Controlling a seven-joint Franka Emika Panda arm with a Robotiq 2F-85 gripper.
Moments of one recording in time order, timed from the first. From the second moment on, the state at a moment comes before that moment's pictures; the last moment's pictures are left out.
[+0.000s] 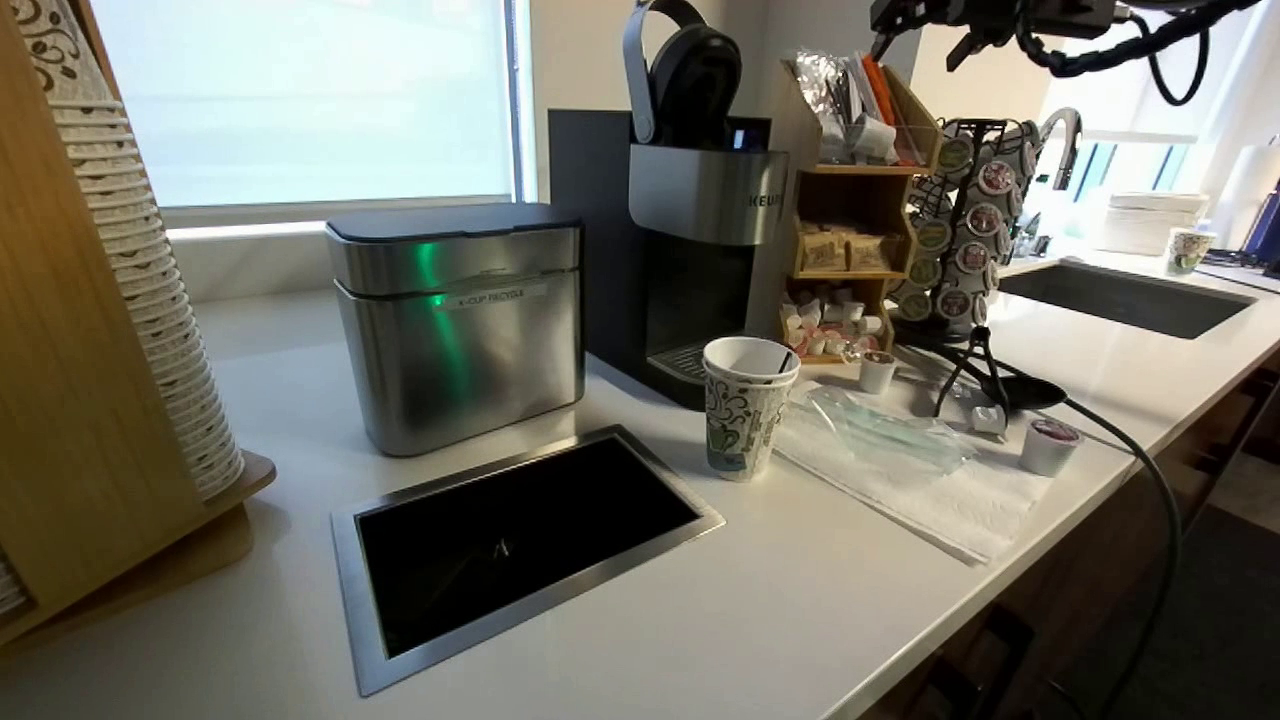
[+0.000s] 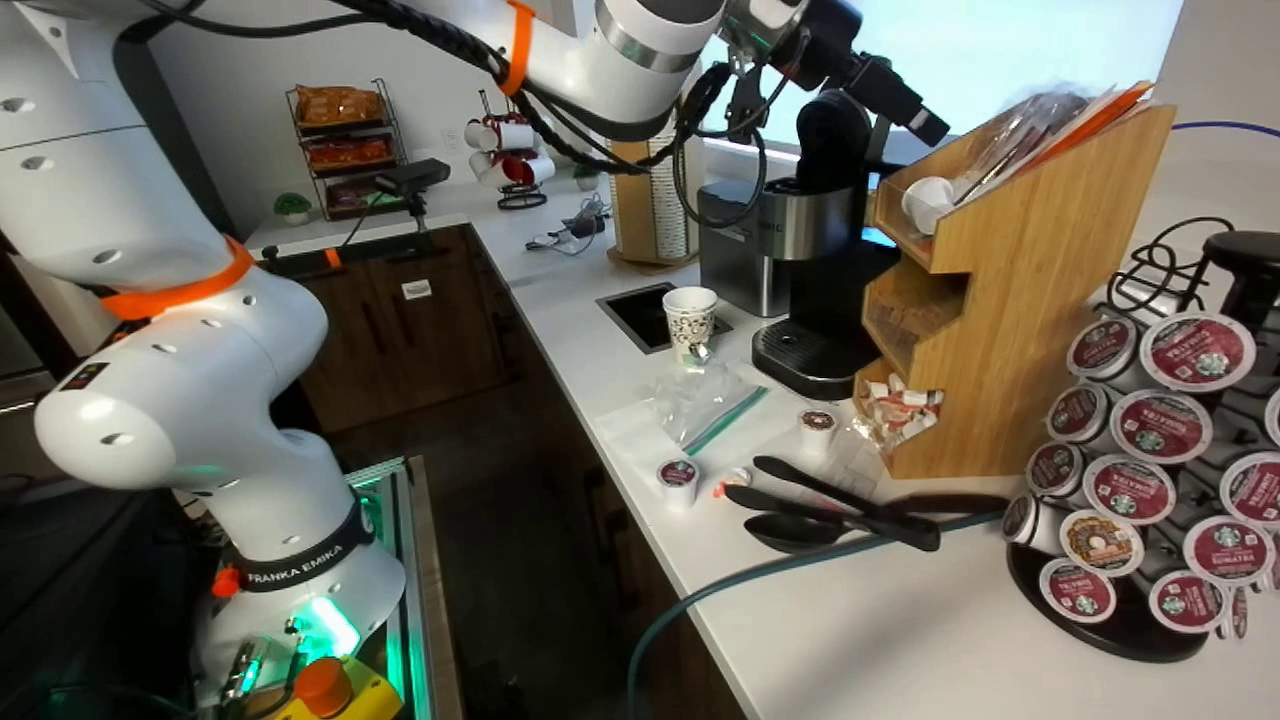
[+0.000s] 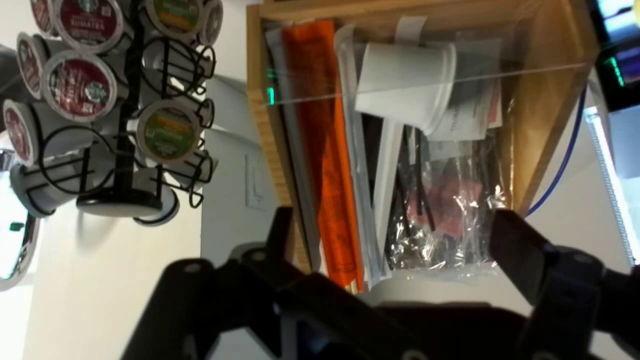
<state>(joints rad) -0.43 -0.13 0.19 -2.09 -0.76 2.81 0.99</state>
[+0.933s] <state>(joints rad) -0.28 -0.12 0.13 -2.03 -0.87 2.44 1.25</state>
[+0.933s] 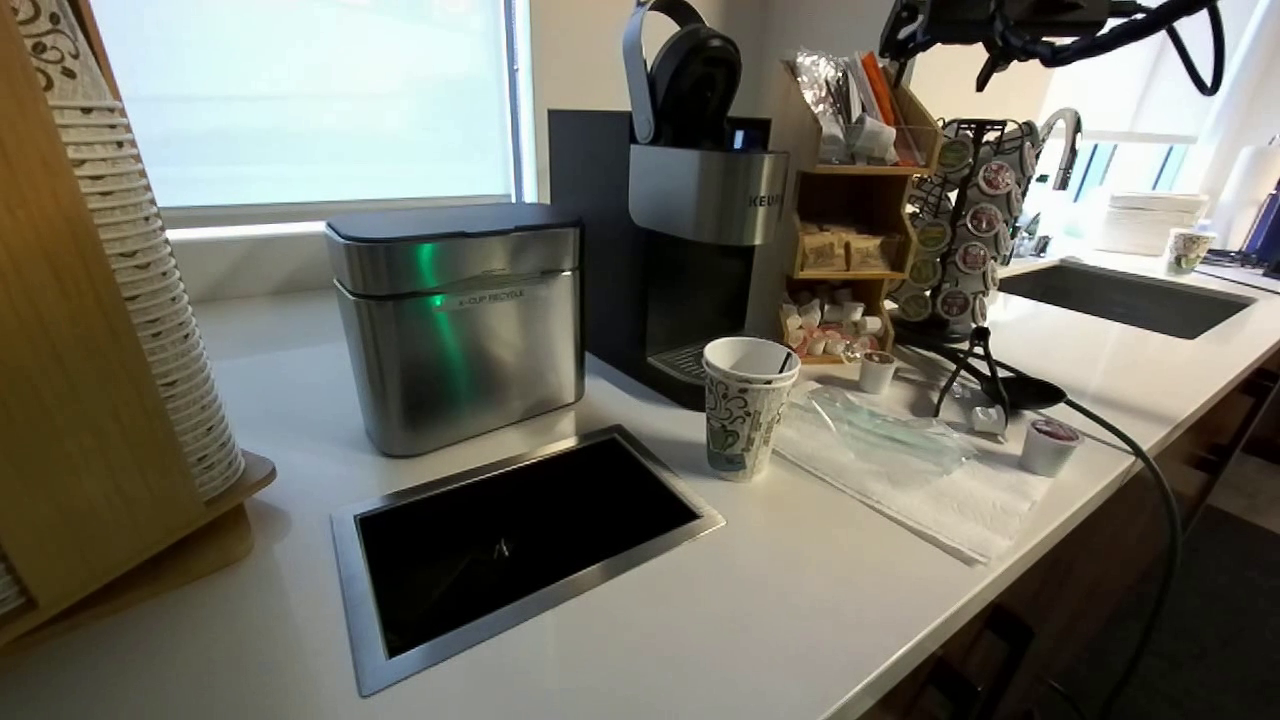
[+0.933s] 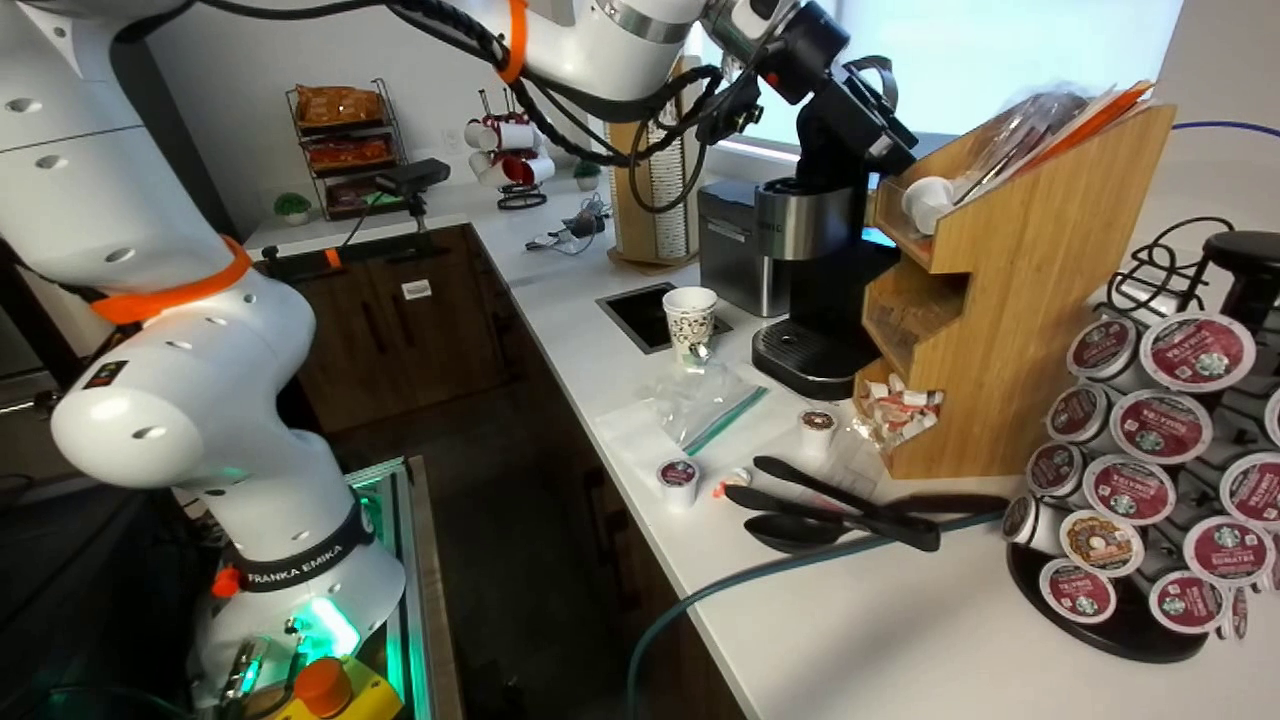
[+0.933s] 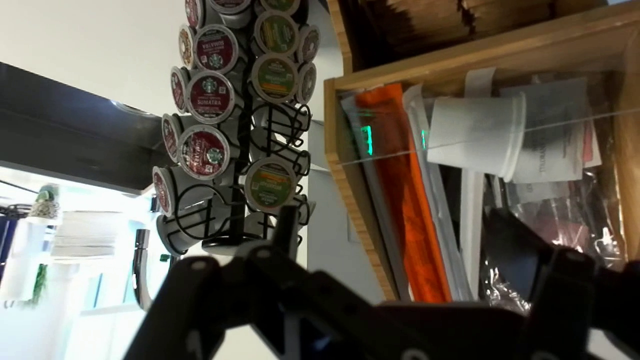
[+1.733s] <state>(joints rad) -0.12 0.05 0.02 -1.83 -0.90 2.37 1.39</state>
